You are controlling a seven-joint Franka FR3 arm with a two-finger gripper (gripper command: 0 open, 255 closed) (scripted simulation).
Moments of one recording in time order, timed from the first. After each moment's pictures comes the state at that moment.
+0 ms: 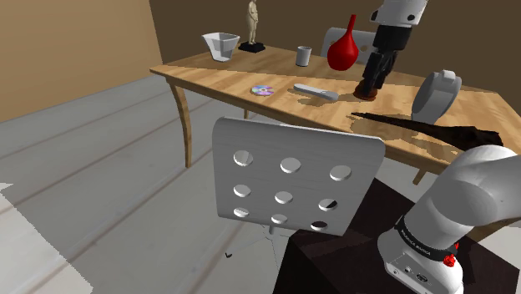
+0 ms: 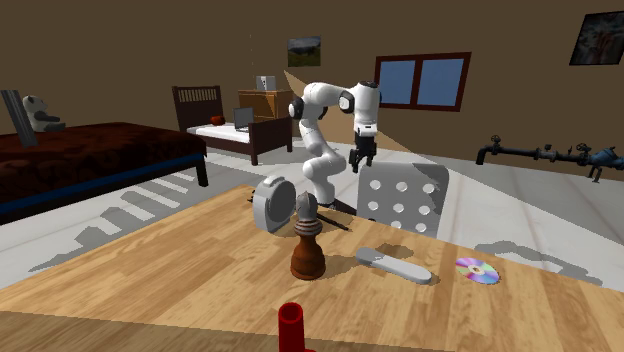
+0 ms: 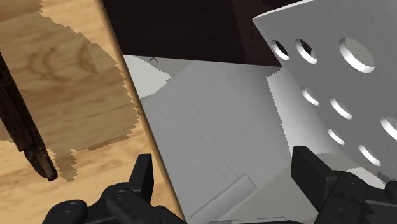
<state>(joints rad) -0.06 -0.74 -0.10 -2.36 0.00 1.55 -0.25</state>
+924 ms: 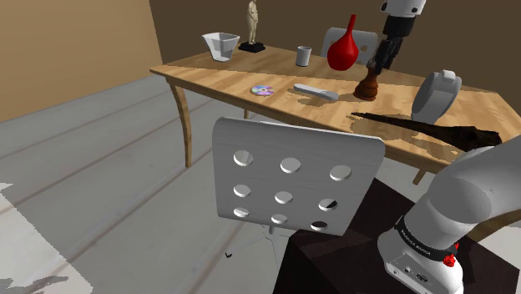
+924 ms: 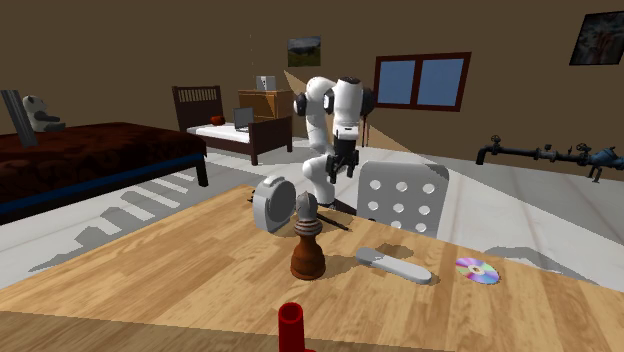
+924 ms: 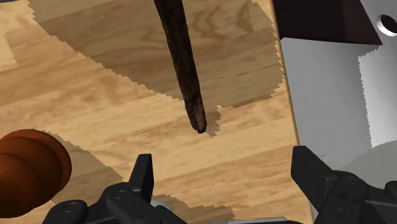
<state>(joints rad) -0.13 -0.43 -0.32 -2.10 -0.17 1.66 -0.53</state>
